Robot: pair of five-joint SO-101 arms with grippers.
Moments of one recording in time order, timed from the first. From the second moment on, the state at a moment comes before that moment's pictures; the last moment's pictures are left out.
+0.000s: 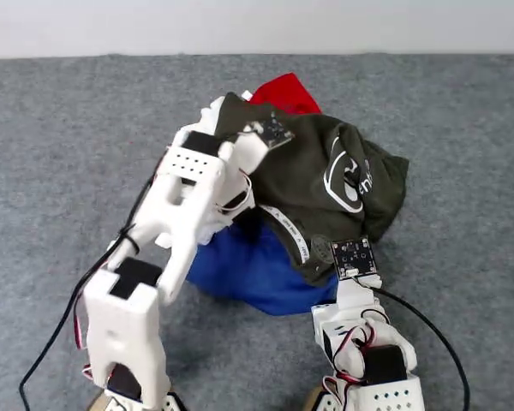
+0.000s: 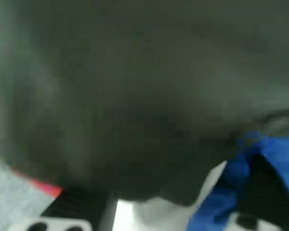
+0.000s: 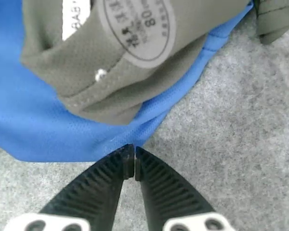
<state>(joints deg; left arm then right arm) 15.3 28.2 -10.1 79.1 -23.7 -12.0 -103.1 95.9 74.7 0.1</state>
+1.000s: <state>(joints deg) -17.7 -4.3 -18.2 81.1 -16.7 -12.0 -103.1 95.9 74.7 0.1</state>
